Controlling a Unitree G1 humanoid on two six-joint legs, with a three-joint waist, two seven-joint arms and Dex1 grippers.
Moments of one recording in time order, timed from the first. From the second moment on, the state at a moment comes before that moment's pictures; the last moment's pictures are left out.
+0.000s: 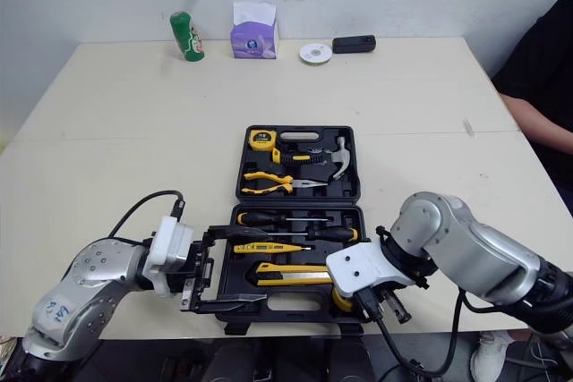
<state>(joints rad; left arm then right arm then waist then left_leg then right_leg) -0.04 0.65 -0.05 -0.55 -0.60 0.32 -1.03 -0.64 -1.09 0.62 -0.60 0.15 0.66 1.55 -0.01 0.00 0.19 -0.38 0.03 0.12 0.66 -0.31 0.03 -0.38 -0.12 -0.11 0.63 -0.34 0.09</state>
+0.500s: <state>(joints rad) -0.05 0.65 -0.05 -0.53 -0.60 0.32 -1.02 -0.62 -1.09 0.60 -0.60 0.19 0.69 1.55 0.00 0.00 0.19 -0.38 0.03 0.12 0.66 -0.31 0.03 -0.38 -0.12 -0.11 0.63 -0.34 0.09</state>
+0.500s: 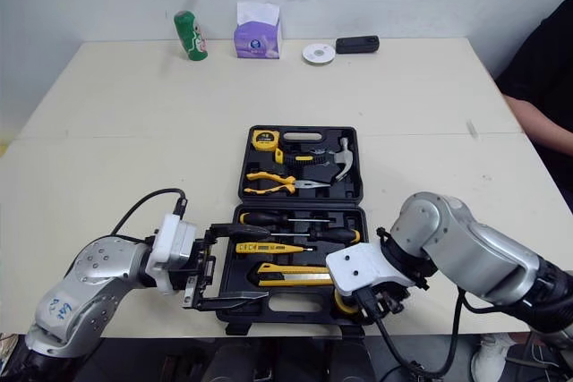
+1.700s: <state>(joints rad) -0.14 0.68 -0.04 -0.42 -0.60 0.32 -1.14 -0.09 -0.87 0.14 -0.37 0.51 0.29 1.40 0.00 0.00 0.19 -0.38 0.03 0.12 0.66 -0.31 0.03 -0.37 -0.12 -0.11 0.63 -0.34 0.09</state>
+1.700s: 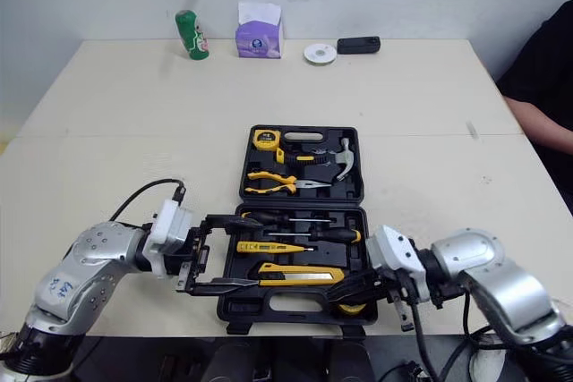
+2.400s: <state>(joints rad) 0.00 0.80 0.10 -0.26 -0.55 0.00 -1.39 -0.10 -0.76 0.23 -0.14 0.40 0.06 1.42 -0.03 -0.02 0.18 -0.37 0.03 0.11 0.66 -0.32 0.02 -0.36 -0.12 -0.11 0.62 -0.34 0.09</state>
